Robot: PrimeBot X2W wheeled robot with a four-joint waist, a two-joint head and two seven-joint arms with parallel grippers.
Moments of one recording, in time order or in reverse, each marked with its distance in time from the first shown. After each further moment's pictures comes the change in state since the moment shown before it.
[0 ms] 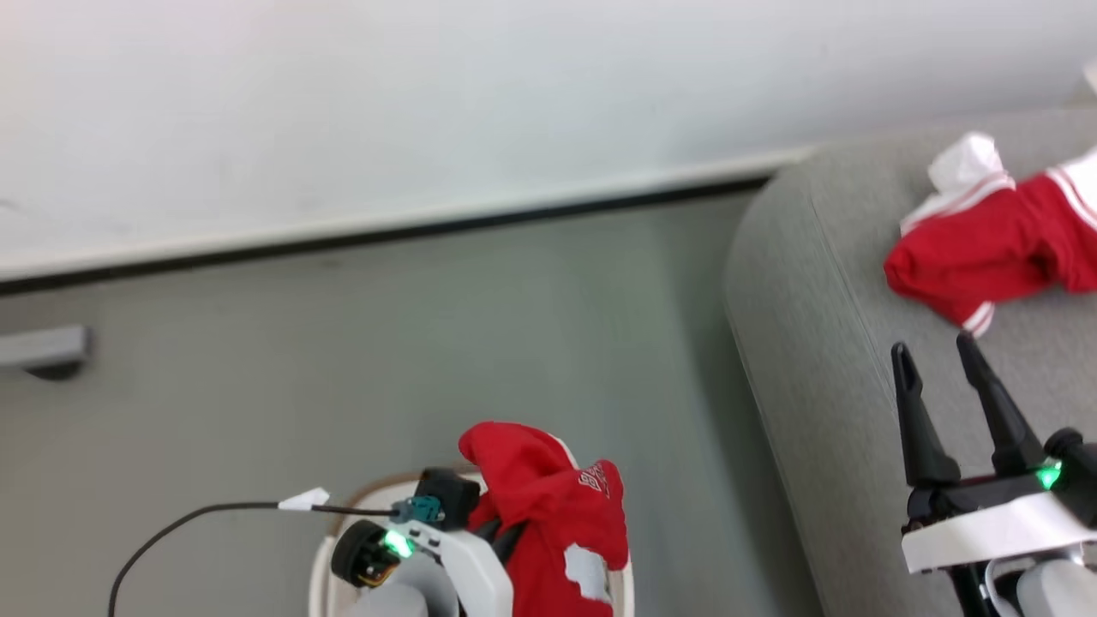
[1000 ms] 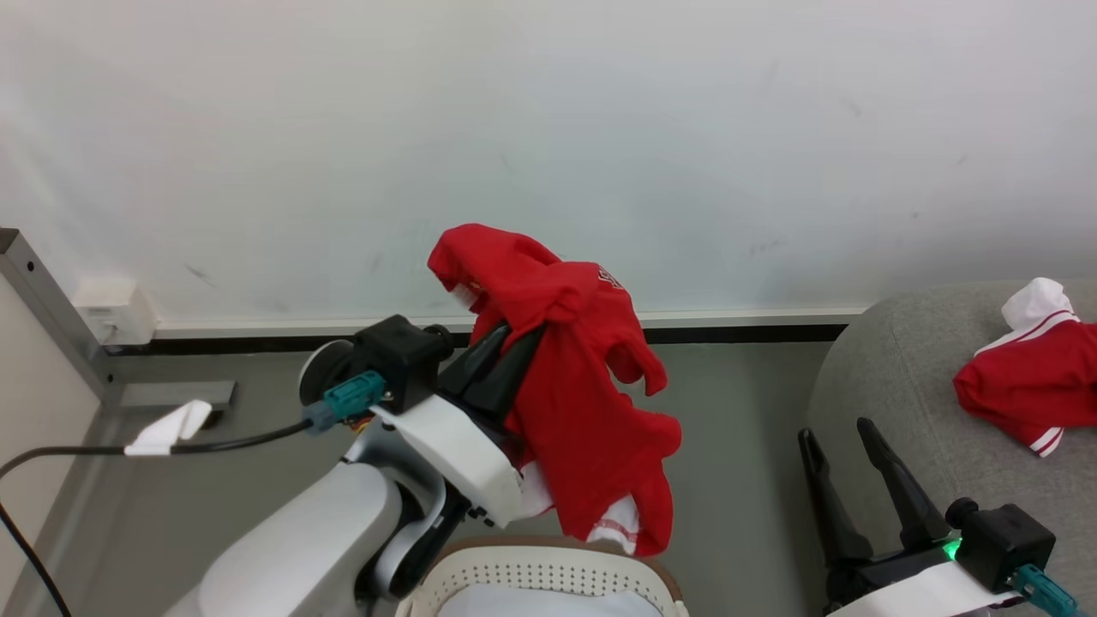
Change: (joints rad) left arm -0.014 0.267 0.264 -0.894 0.132 0.293 0.117; right arm 0.116 0.079 0.099 0.003 0.010 0.000 0.015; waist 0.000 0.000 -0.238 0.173
